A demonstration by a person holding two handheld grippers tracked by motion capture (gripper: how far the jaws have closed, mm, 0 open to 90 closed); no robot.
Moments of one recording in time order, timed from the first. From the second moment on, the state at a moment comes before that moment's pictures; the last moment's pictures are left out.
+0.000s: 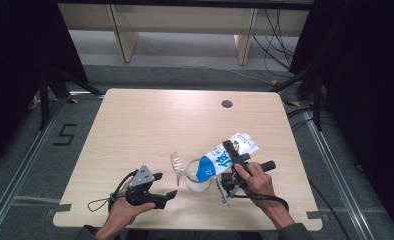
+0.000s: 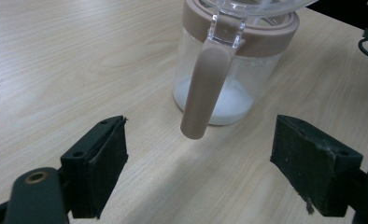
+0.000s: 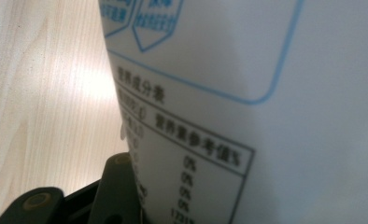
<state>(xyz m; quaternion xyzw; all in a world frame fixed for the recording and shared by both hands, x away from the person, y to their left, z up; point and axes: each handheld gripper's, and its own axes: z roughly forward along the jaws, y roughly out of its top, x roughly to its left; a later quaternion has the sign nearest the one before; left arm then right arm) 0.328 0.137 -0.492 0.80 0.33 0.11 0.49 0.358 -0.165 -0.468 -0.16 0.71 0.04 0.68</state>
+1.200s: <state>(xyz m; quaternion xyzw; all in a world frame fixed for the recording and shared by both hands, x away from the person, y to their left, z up) 0.328 0.137 -0.492 0.79 0.33 0.11 0.49 0.356 -0.165 -0.471 -0.14 0.72 0.04 0.68</state>
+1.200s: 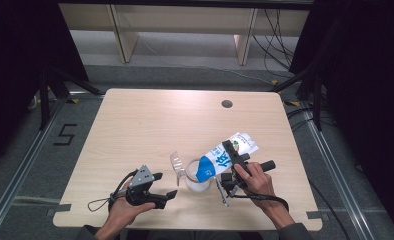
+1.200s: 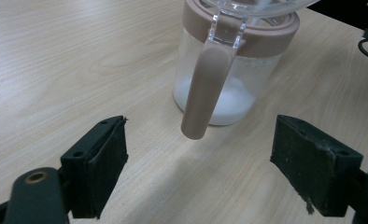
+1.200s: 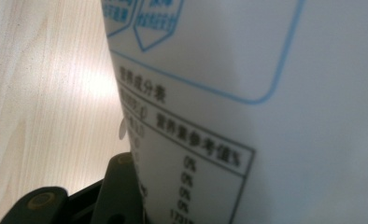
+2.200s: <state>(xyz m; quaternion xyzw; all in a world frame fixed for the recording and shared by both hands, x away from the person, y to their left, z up) 0.328 0.137 -0.492 0.79 0.33 0.11 0.50 0.356 -0.165 -0.468 -0.16 0.72 0.03 0.68</state>
